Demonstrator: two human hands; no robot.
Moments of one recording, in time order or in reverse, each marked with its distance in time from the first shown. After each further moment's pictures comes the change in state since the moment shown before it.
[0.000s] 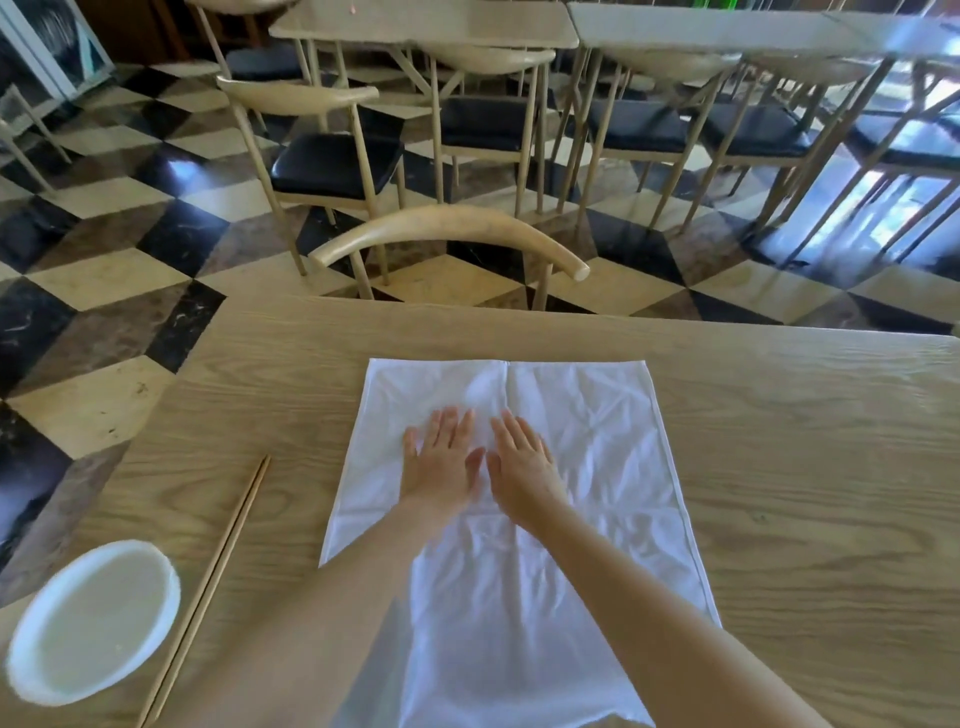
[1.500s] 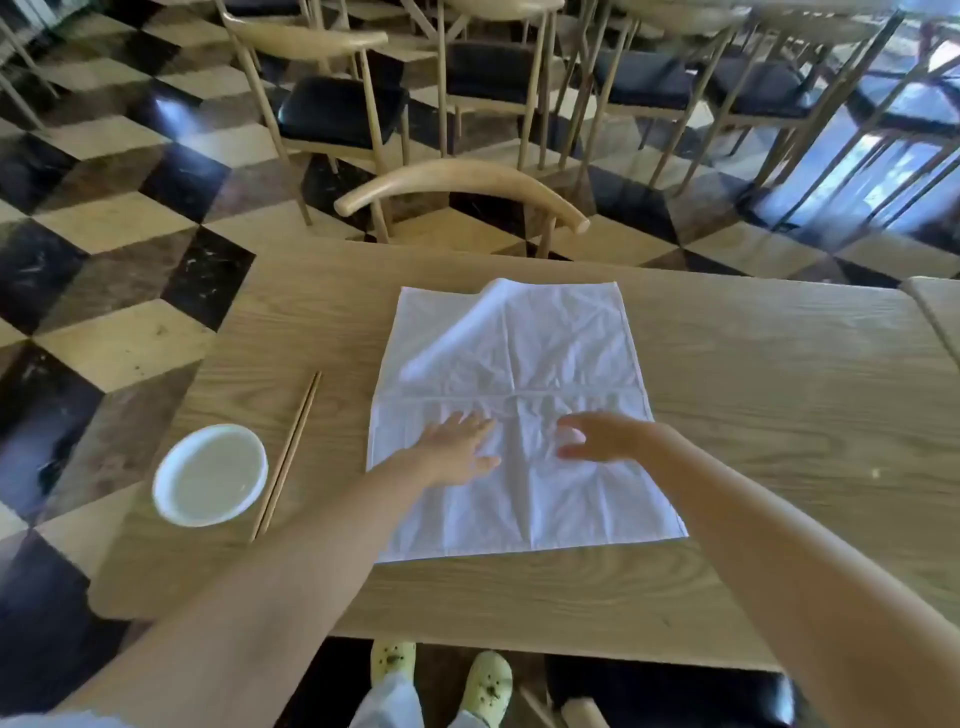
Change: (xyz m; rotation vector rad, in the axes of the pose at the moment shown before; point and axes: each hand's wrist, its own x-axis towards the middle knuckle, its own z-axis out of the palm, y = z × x) left_hand -0.090 -0.013 -0.037 -0.106 -0.505 0.237; right_hand -0.079 0.032 -0.084 -0.337 -0.655 0.022
